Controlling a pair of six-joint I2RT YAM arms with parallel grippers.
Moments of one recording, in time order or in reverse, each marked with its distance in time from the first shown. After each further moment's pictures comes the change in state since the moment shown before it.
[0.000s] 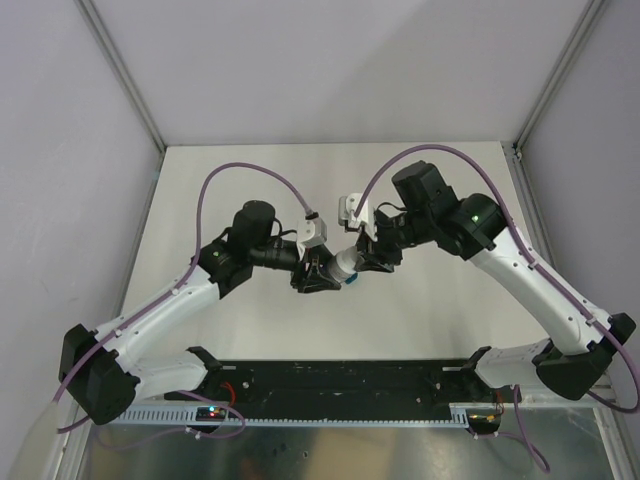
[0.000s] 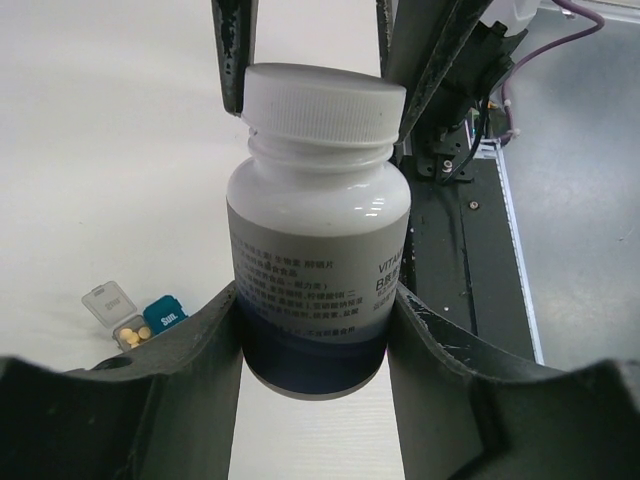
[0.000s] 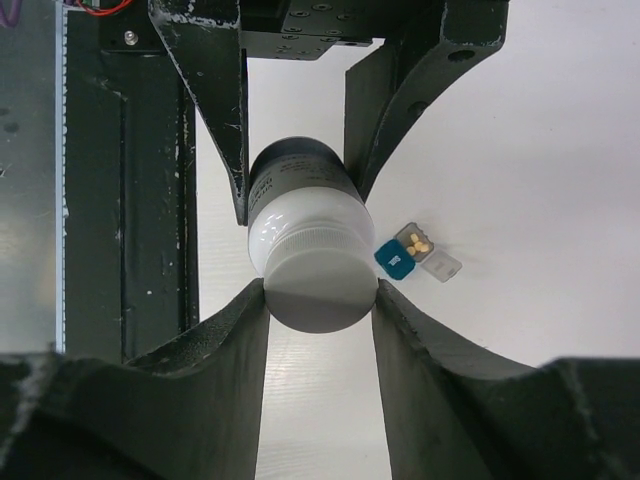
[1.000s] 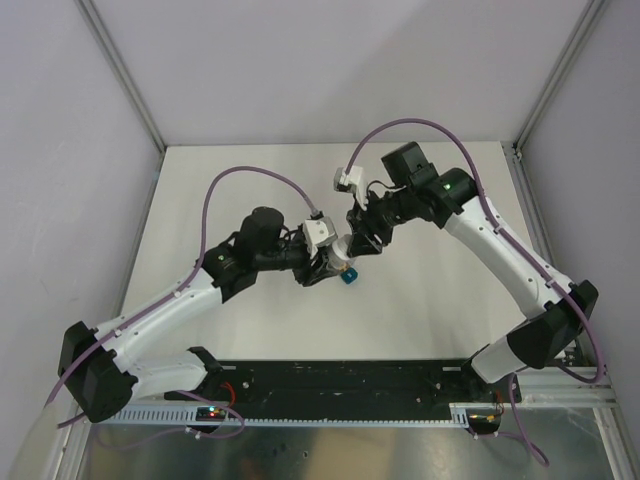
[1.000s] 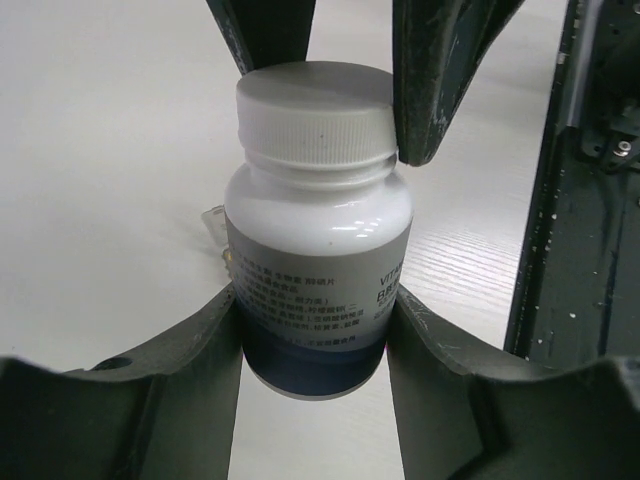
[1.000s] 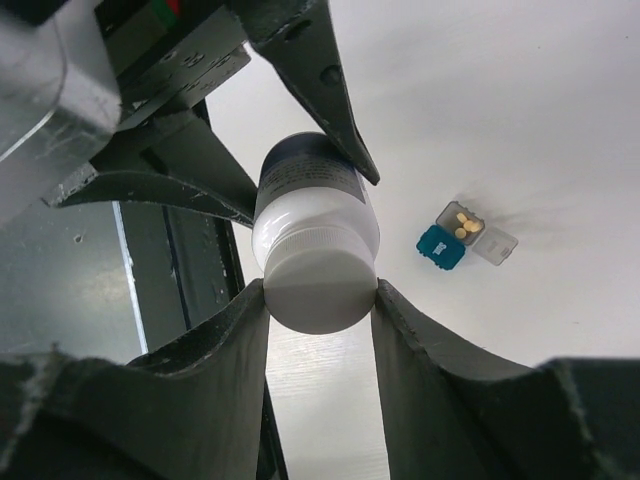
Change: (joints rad) left arm -0.066 0.000 0.000 -0.042 -0.400 0.056; right arm -0.120 0.198 0.087 -0.027 -0.104 0.204
